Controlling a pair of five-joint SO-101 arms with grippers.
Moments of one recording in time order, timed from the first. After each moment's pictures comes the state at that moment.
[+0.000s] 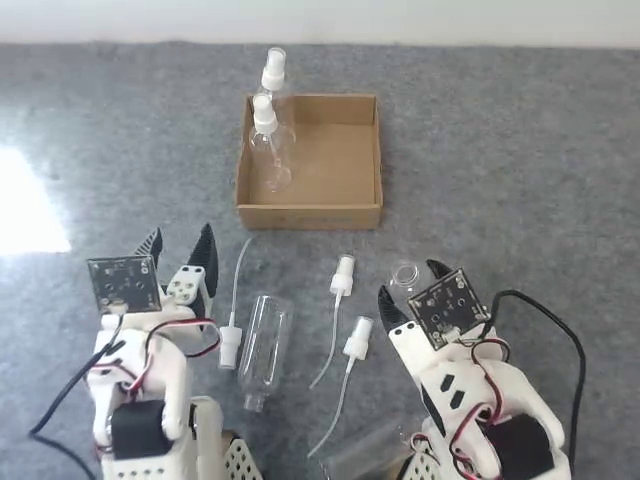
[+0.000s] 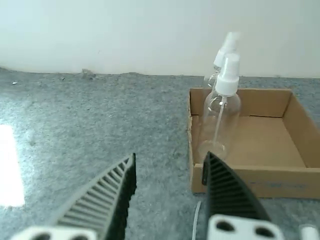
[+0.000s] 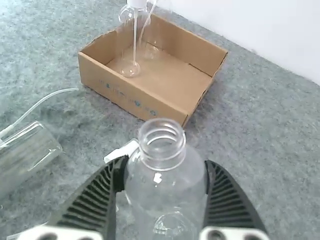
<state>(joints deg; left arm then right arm) -11.7 -103.6 79.9 57.6 3.3 -25.4 -102.8 68.7 72.0 11.4</state>
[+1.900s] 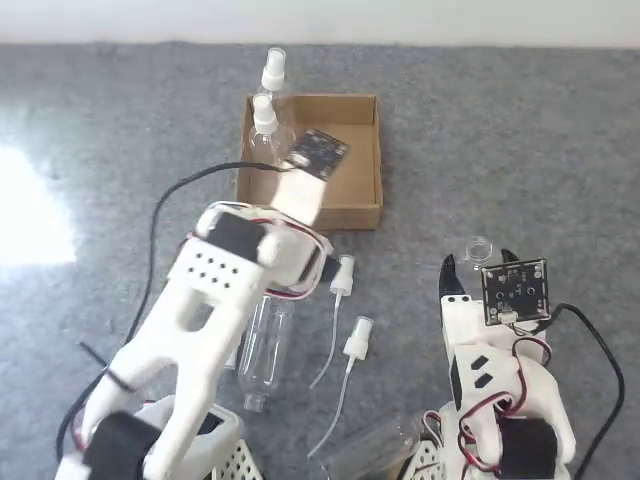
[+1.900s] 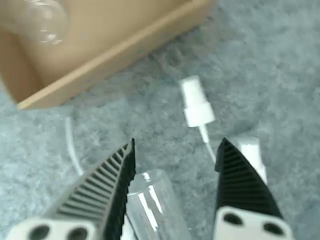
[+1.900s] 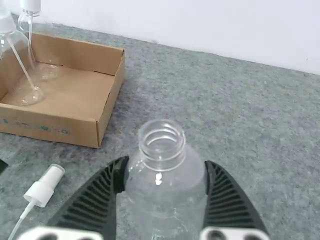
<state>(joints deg) 19.2 -21.7 33.1 72.0 -0.6 -3.7 -103.1 68.7 68.2 8.0</state>
